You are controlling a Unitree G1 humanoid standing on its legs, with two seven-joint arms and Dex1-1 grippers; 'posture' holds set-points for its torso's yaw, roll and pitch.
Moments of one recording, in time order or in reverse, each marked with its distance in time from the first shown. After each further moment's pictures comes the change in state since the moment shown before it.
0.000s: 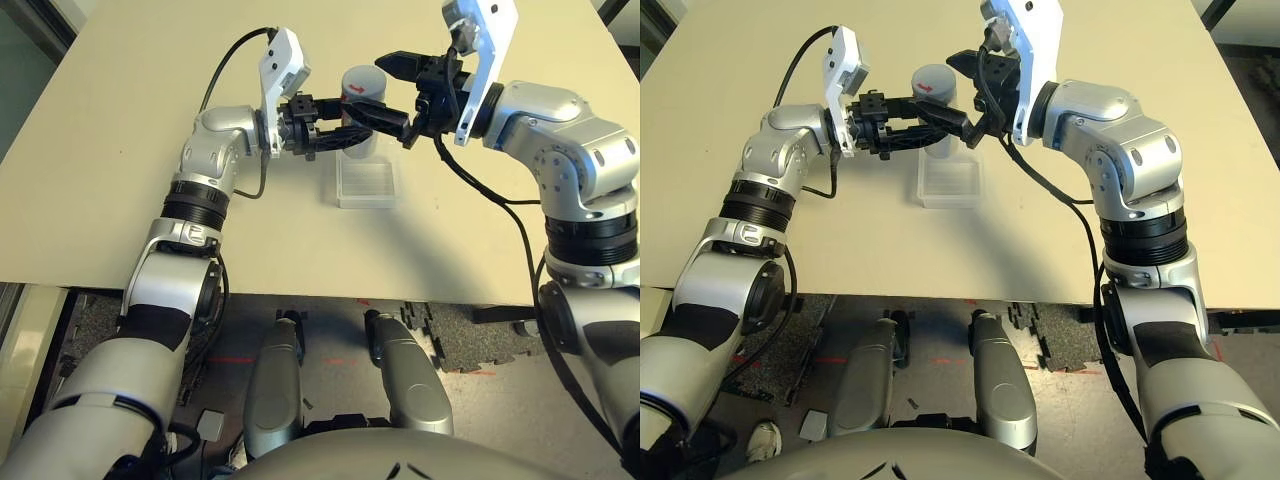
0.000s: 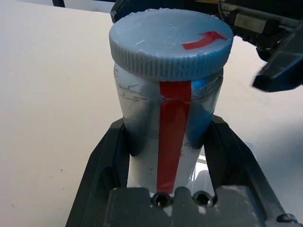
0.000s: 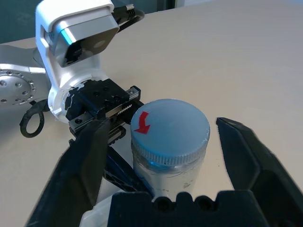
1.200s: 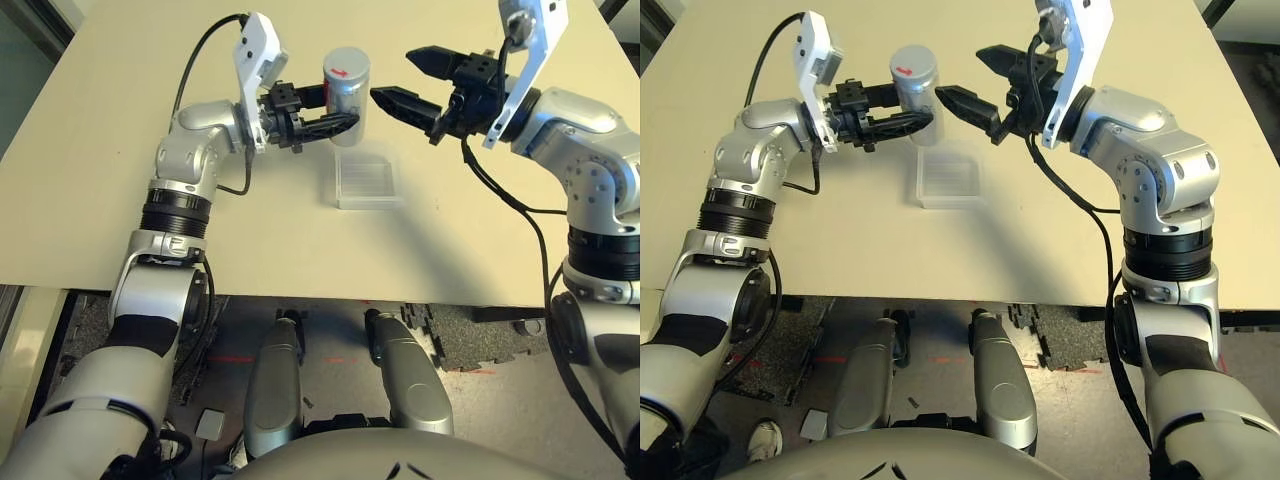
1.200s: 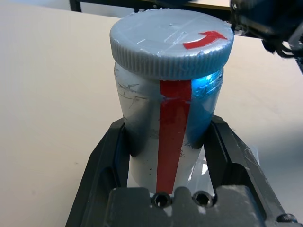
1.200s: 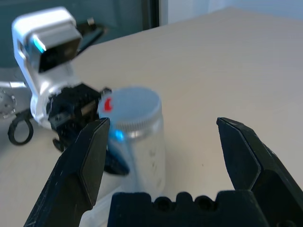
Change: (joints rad) left arm 0.061 0.040 0.013 -0.137 -0.041 0.090 0.062; right arm 0.044 -0.046 -0.116 -0.031 0.101 -0.006 -0.028
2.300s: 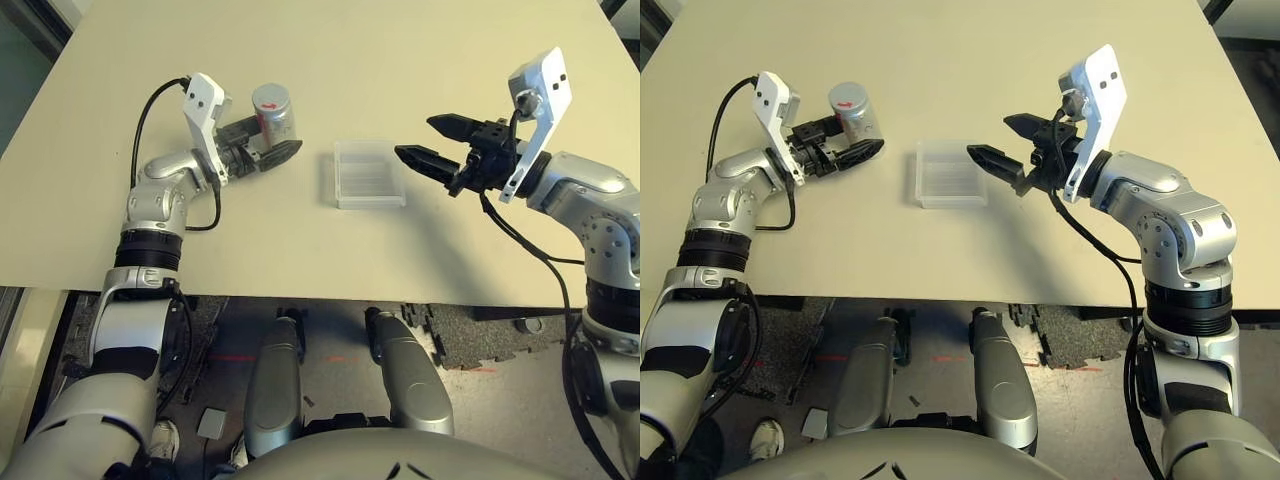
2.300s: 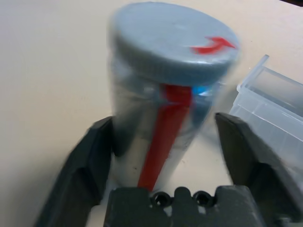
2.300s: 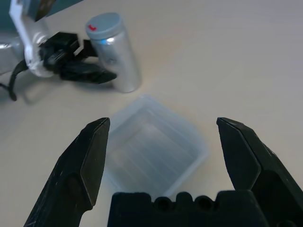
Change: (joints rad) left arm 0.185 0.093 0.127 0.062 -0.007 -0.072 0.180; right arm 0.289 -0.061 -0.036 -0.152 0.056 0.072 -0.010
